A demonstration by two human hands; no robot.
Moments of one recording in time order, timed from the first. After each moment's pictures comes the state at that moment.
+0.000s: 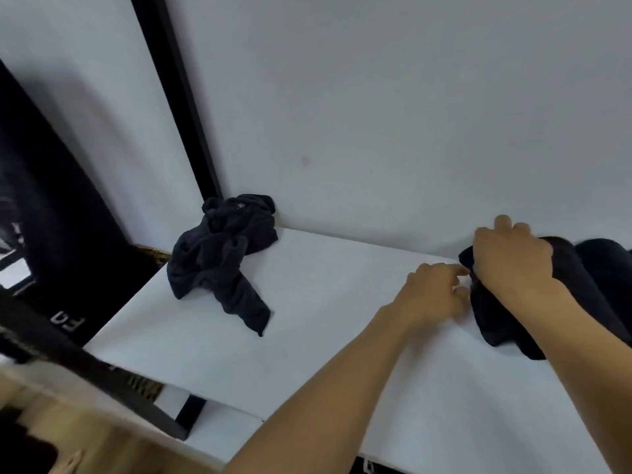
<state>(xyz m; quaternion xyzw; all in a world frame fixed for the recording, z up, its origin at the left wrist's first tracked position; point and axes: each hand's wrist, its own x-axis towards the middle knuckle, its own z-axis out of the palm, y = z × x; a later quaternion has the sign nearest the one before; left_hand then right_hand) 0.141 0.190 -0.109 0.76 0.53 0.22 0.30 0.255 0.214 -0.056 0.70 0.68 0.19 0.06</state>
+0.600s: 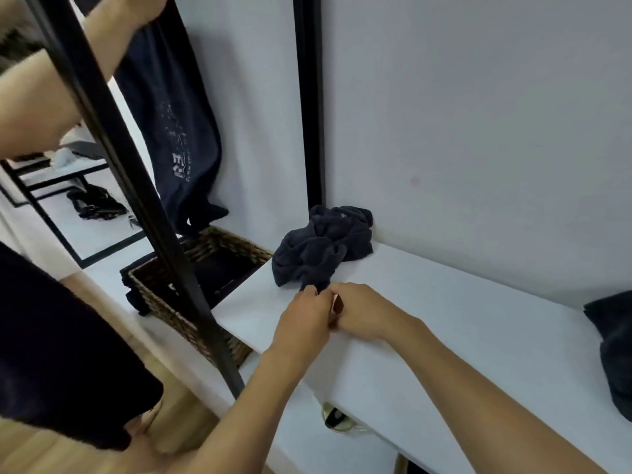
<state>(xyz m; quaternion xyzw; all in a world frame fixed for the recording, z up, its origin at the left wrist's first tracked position) -0.109 0.065 -0.127 0.60 0.79 0.16 0.00 -0.004 0.144 -0.098 0.34 0.89 -0.30 -0.03</state>
